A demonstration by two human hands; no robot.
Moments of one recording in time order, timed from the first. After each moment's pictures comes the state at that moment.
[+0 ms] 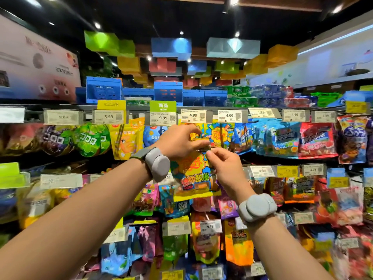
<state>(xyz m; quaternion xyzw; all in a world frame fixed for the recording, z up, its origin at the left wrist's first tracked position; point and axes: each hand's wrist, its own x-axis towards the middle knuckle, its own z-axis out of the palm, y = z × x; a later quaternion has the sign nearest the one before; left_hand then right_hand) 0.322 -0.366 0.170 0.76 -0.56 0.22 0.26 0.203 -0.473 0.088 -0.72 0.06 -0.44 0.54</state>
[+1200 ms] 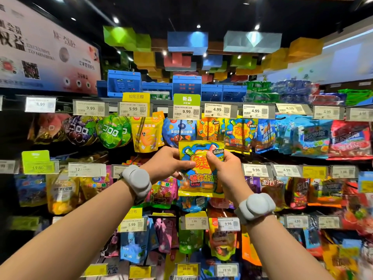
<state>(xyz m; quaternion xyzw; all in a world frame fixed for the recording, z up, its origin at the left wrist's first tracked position) 0.364 -0.295 0.101 0.72 -0.44 -0.14 0.53 0.254 -0.445 0.067 -0.65 0.09 -0.39 0.64</state>
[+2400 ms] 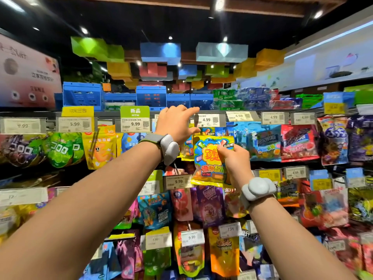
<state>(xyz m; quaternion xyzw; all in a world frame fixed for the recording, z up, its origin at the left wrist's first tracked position) 0.319 -0.457 0.203 0.76 -0.49 0.40 0.16 0.189 -0.578 0.107 -0.60 0.21 -0.50 0.59</state>
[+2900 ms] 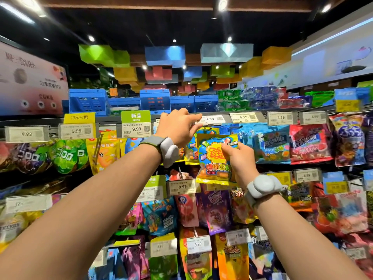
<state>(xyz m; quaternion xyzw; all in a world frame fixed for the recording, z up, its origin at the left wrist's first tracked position) 0.324 -0.461 0.208 0.77 -0.49 0.38 0.14 0.214 -0.620 0.102 -0.62 0.19 -0.48 0.59</state>
